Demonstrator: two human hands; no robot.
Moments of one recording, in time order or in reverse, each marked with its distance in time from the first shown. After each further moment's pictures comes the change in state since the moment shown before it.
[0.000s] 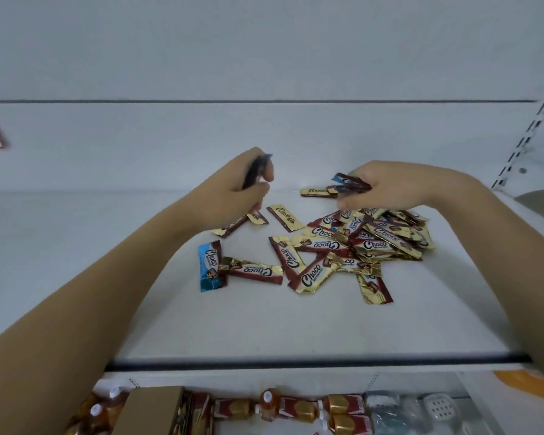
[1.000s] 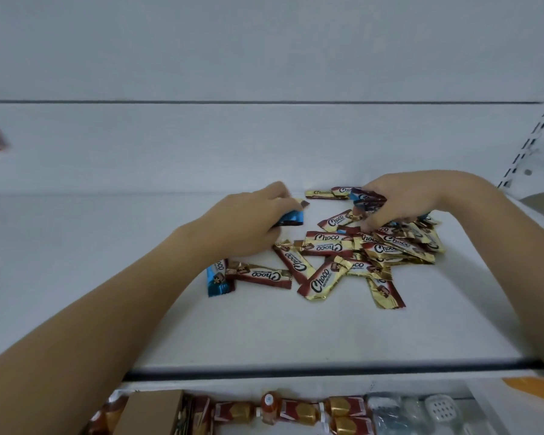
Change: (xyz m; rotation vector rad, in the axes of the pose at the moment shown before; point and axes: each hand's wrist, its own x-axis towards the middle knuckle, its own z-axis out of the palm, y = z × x) left_hand 0.000 -0.006 0.020 0.745 -0.262 0.083; right_hand 0.009 0.017 0.003 0.035 -0.179 0.153
